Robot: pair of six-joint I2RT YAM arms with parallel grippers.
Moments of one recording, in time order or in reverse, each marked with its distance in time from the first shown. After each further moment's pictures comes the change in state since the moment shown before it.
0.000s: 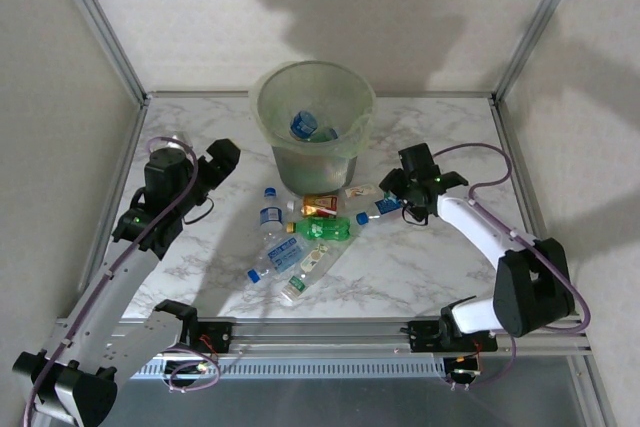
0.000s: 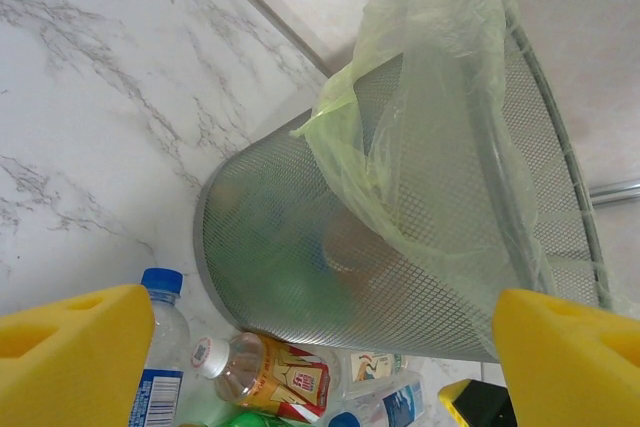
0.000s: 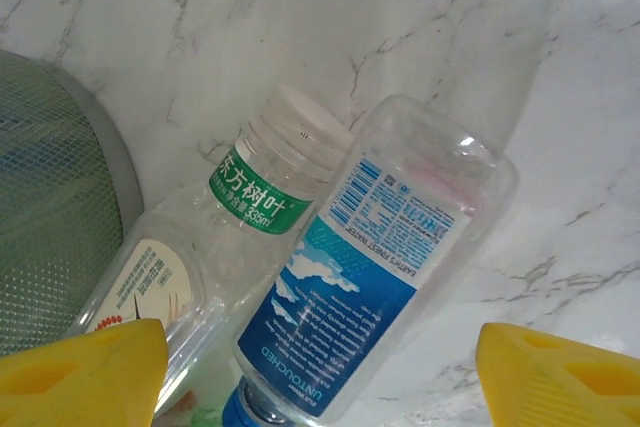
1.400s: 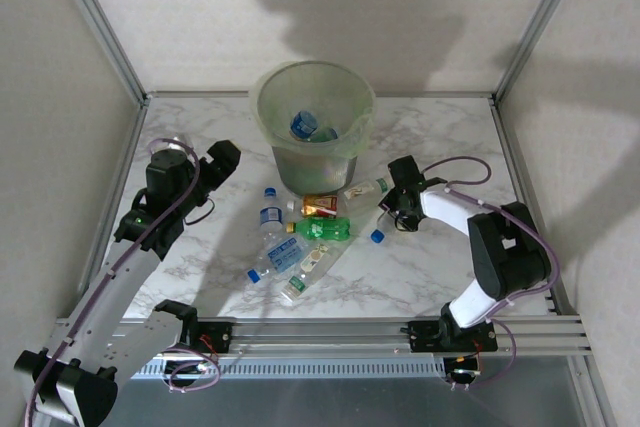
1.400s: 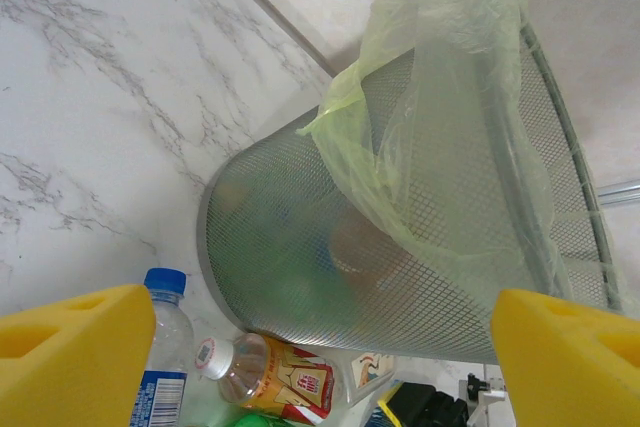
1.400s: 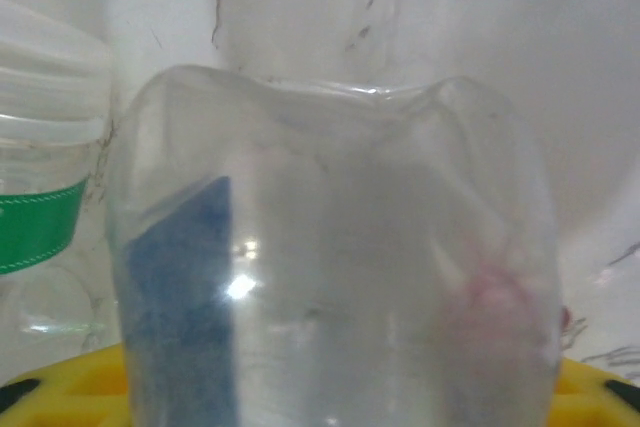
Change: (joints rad) left arm 0.003 0.001 -0.021 0.021 0.004 0.000; right arm -0.003 0.203 -0.077 0.132 0.003 0.006
